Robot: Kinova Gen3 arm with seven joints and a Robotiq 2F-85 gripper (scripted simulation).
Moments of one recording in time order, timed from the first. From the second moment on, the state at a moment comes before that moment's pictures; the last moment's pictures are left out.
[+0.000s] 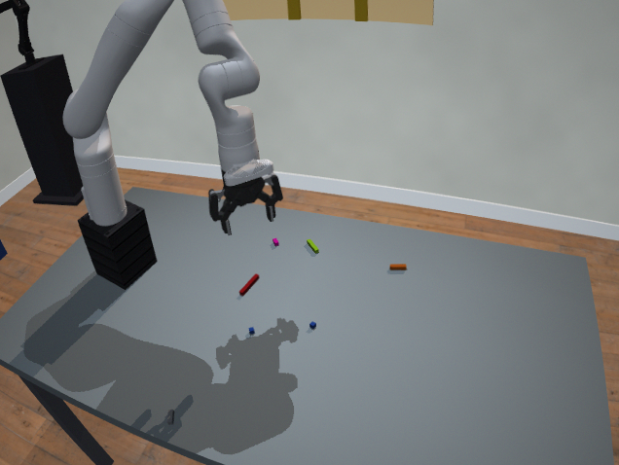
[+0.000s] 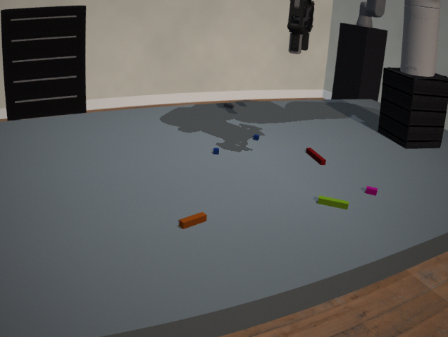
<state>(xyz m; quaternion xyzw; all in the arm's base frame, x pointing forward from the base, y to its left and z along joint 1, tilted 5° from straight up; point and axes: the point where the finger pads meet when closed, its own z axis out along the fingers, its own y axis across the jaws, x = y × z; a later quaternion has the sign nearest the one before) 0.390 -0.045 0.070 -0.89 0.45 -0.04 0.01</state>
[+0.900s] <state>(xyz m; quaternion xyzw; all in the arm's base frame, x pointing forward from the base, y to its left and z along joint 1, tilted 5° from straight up) 0.387 -0.047 0.066 -0.91 0.41 -0.04 0.00</state>
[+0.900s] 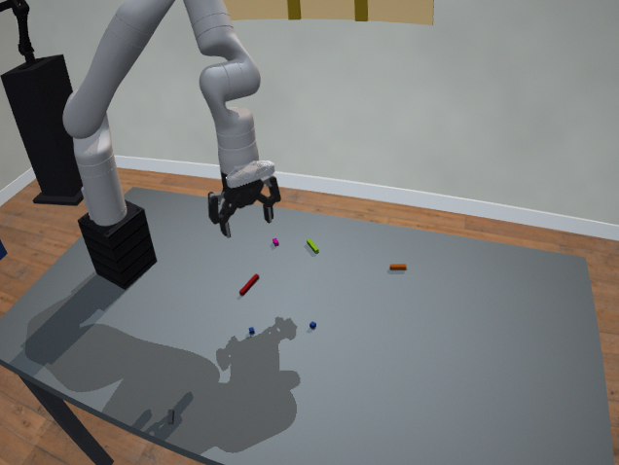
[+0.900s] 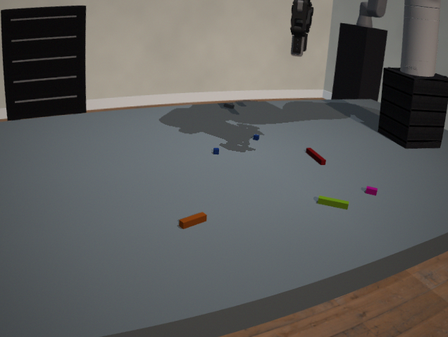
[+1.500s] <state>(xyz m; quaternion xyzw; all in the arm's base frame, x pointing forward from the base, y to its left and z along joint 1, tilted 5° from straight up) 0.375 -0.060 0.048 -0.97 0.24 -0.02 -0.04</state>
